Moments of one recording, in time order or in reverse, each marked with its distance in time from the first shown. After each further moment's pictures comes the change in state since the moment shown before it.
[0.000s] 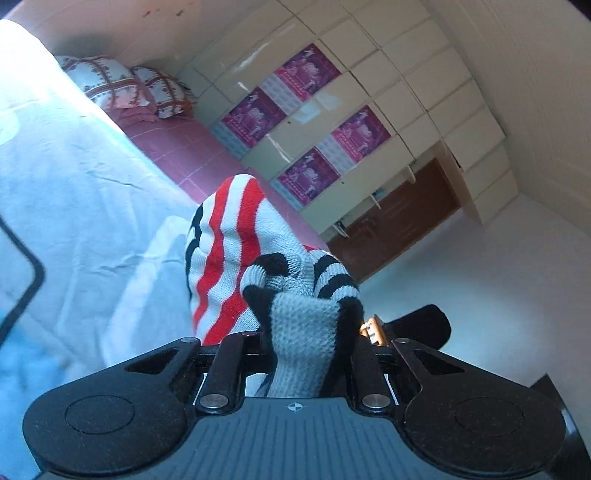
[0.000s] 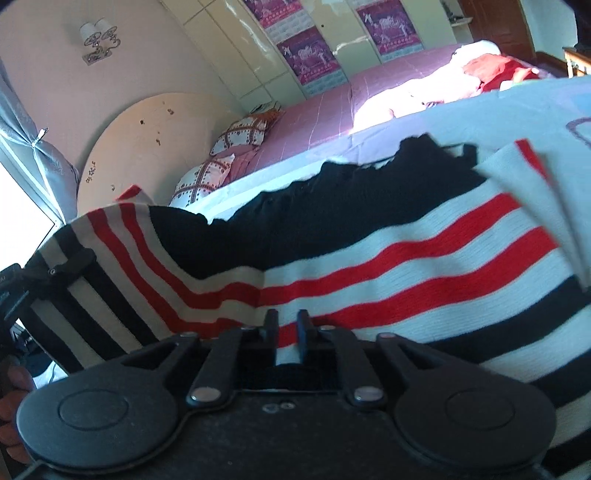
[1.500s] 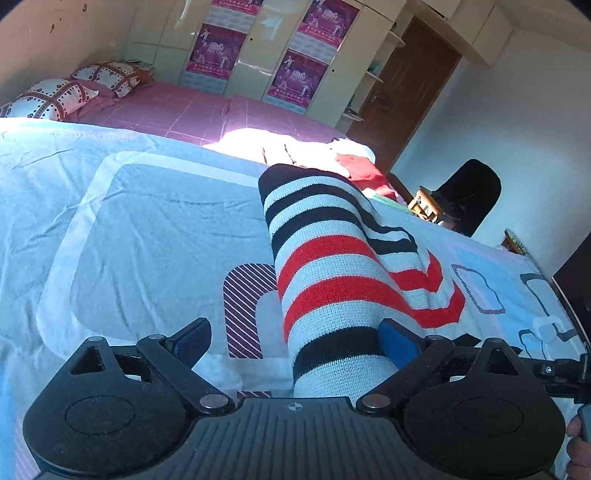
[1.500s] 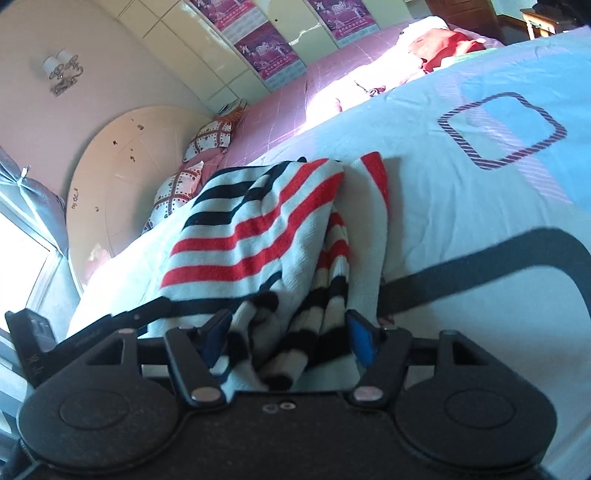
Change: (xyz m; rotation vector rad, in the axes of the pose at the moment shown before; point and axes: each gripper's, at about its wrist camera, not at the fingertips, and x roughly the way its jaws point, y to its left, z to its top) left arm 0.050 -0.055 -0.024 0.362 0.305 0.190; right arm -0.091 -0.088 0.008 0.186 0.091 0.032
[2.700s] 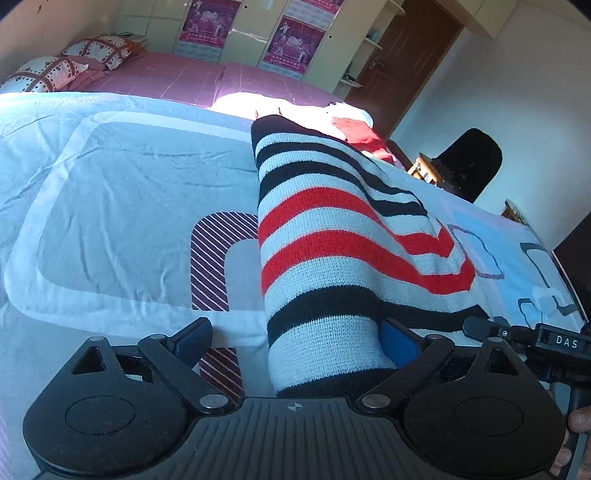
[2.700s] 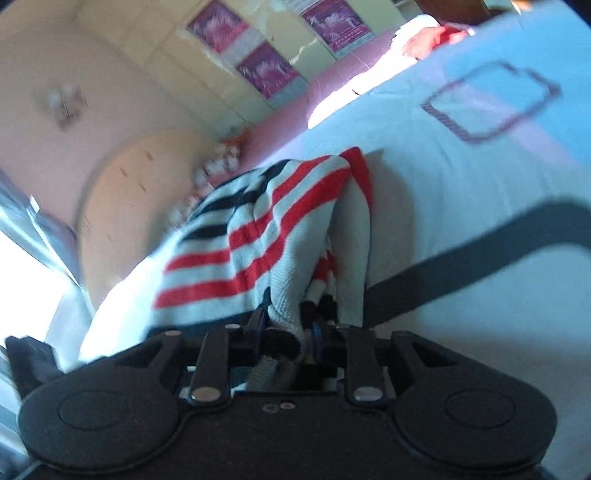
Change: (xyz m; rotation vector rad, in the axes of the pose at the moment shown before) left arm 0.025 -0.024 -0.013 0.004 0.124 -0.005; right arm 0.031 -0.047 0.003 0.075 -0.075 0.122
